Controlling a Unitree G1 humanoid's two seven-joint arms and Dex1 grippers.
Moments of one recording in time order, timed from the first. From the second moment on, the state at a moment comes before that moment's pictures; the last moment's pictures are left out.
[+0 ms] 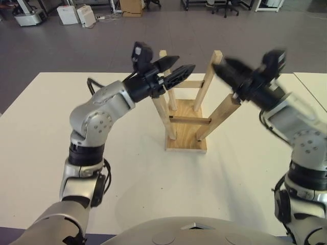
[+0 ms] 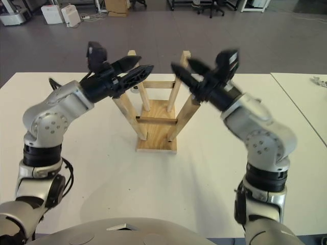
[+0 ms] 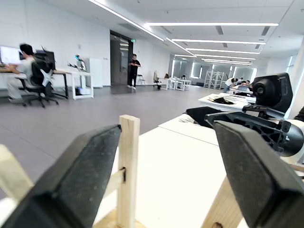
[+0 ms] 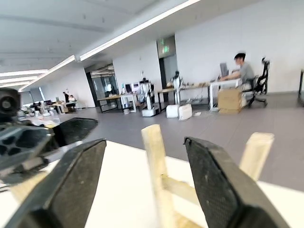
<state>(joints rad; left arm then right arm) -0.53 0.36 -0.03 -0.29 -0.81 0.63 -0.47 -0.35 -0.48 -0.18 -0.46 0.86 0.71 0.32</state>
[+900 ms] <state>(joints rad) 0.28 0.84 0.39 -0.38 -0.57 0.66 -0.62 0.21 -0.66 0.00 -0.39 0.55 0.53 0.75</state>
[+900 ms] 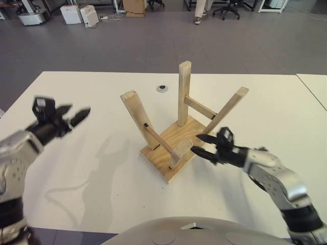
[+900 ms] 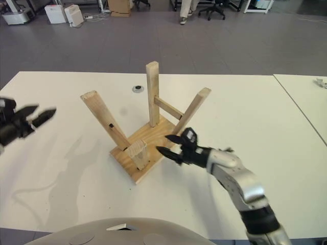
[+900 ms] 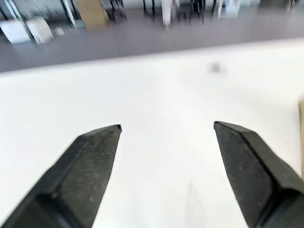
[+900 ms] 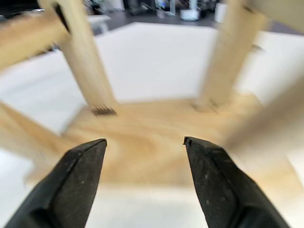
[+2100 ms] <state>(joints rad) 0.24 0.50 -0.10 -0.41 -0.10 0.55 -0.41 0.13 -0.50 0.08 -0.28 0.16 0.50 0.58</state>
